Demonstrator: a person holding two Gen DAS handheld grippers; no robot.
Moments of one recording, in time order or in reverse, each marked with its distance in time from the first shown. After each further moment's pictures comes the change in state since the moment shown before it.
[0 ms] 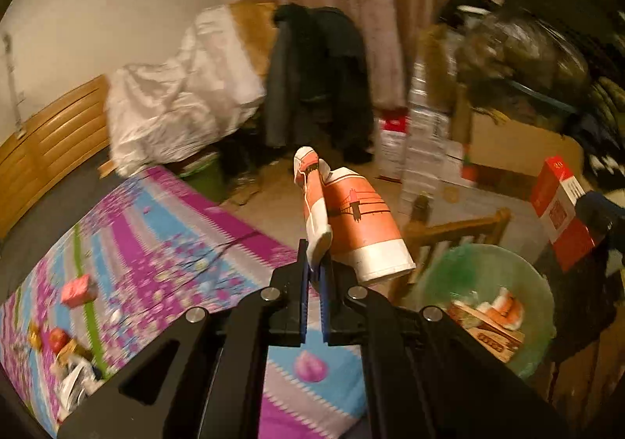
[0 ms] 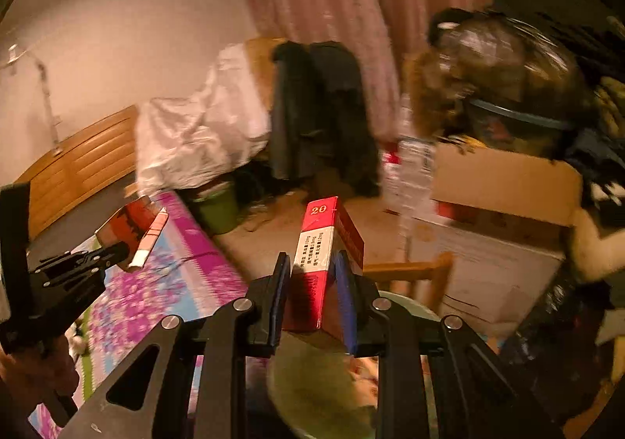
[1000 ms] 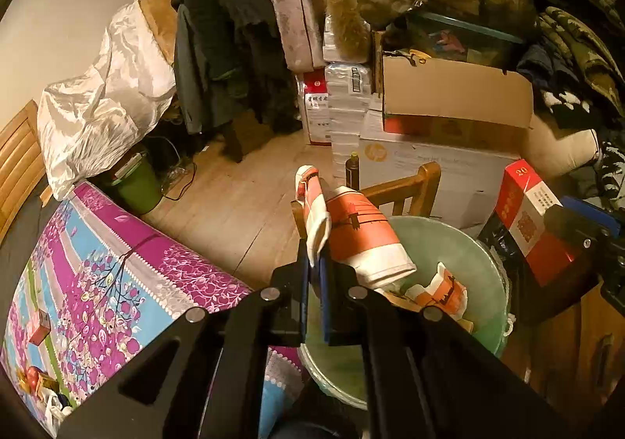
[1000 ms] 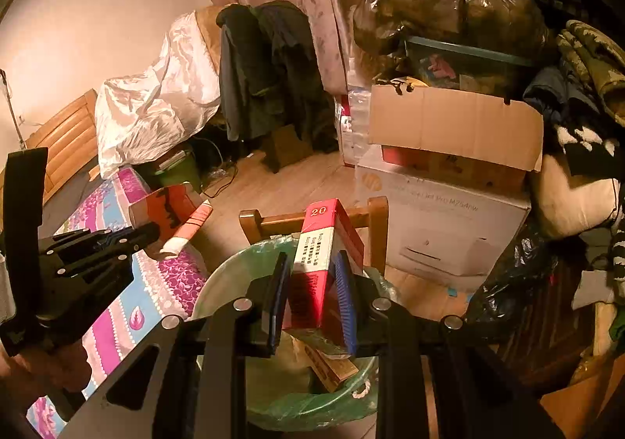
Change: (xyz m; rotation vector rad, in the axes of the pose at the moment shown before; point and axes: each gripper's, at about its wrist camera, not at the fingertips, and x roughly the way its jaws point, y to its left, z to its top) left arm 0.052 -0.125 0.000 0.155 0.122 -0.154; right arm 0.017 -0.079 -0.031 0.055 0.155 -0.094
